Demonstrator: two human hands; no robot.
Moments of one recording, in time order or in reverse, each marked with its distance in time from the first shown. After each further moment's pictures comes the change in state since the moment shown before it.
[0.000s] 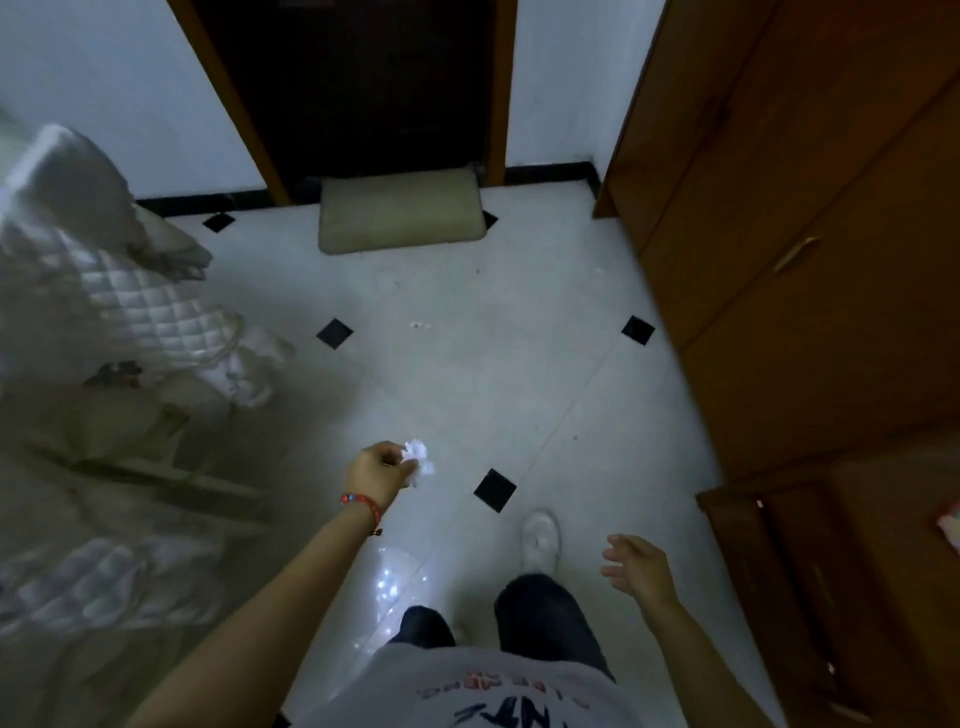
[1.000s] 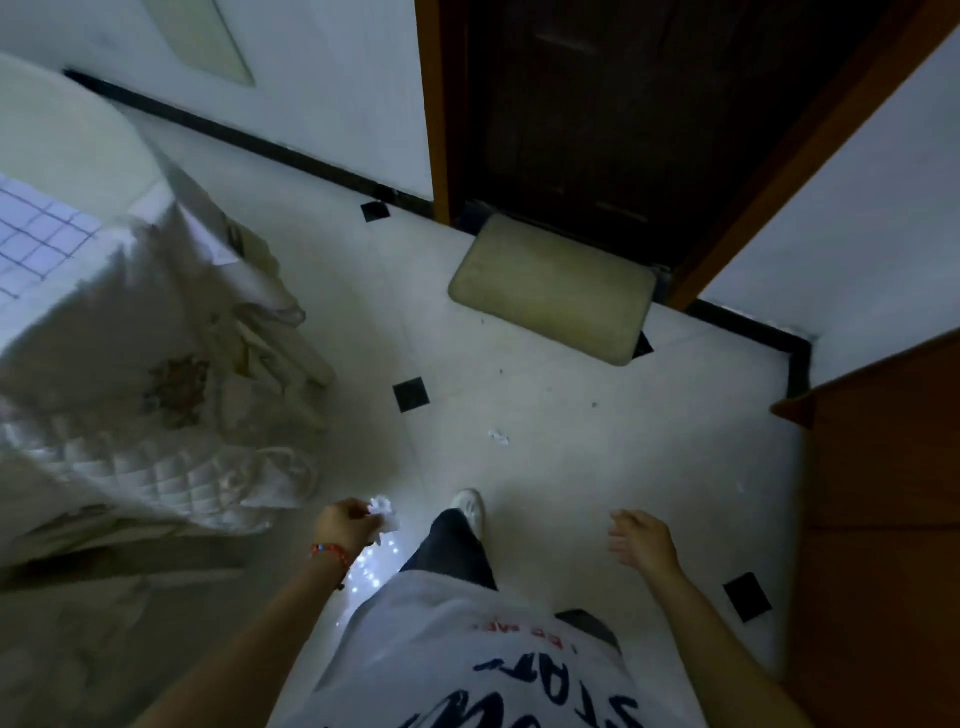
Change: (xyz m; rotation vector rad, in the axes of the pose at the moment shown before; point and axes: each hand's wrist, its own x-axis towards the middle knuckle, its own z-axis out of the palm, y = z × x) left_hand 0.353 0.103 -0.056 -0.234 0.290 -0.554; right_hand 0.307 -0.500 0.243 -0.538 -0.307 -0.186
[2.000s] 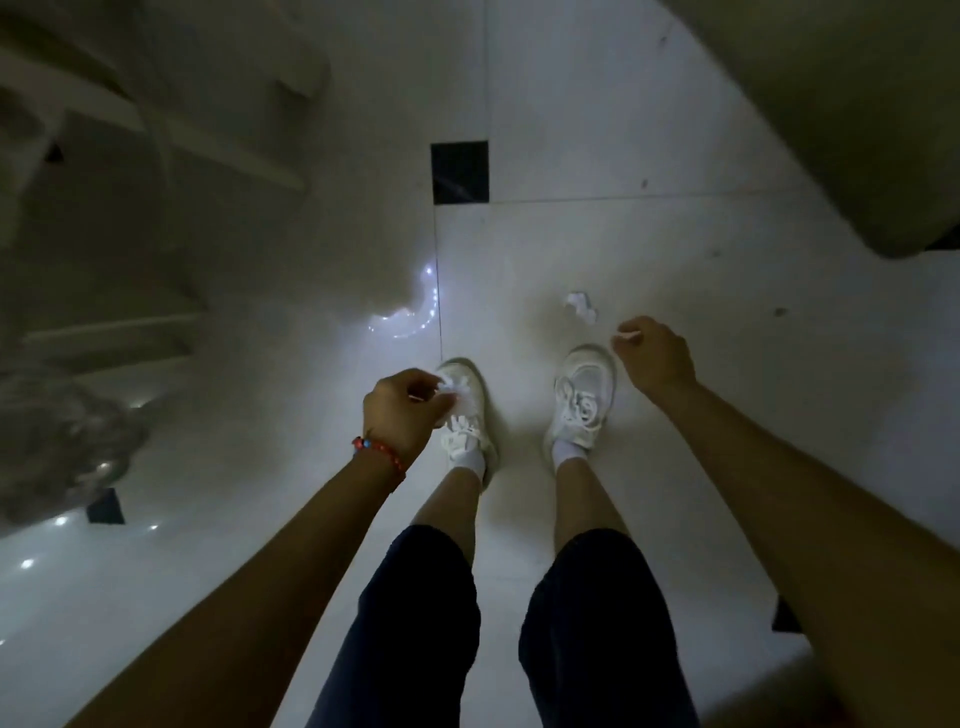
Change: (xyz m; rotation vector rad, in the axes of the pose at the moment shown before) left_hand 0.301 -0.009 0.198 -0.064 0.033 -0.300; right_hand 0.431 -0.066 0.251 -0.904 -0.336 -0.198
